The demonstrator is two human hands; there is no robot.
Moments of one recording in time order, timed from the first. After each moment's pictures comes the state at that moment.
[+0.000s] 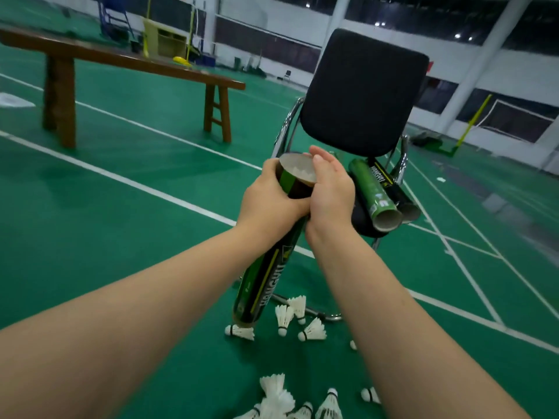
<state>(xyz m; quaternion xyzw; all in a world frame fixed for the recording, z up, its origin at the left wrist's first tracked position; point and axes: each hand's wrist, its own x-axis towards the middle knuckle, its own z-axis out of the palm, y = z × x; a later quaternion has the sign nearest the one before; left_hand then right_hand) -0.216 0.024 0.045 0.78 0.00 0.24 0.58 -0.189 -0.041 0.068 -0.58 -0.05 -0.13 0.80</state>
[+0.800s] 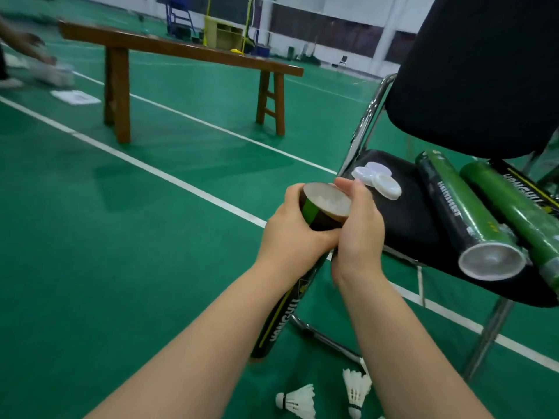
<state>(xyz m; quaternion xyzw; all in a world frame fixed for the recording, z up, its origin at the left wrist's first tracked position) -0.062 0.118 -0.042 0.78 0.08 0.21 0.58 -0.029 0.053 -0.026 -0.62 -0.02 -0.07 0.78</state>
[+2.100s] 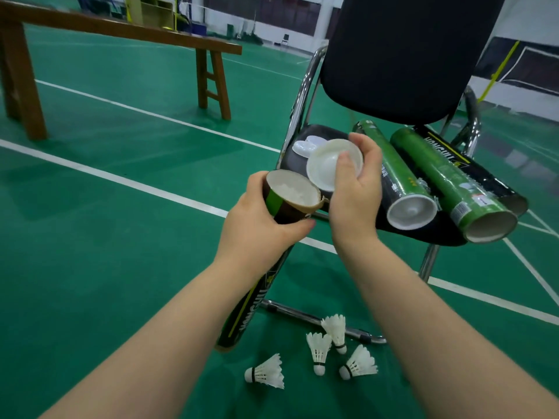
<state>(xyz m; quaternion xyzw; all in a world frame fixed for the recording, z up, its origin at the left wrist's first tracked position) -0.076 0.089 -0.048 0.81 0.02 0.19 0.56 -0.015 -0.018 -0.024 -0.70 -0.10 -0.31 0.64</state>
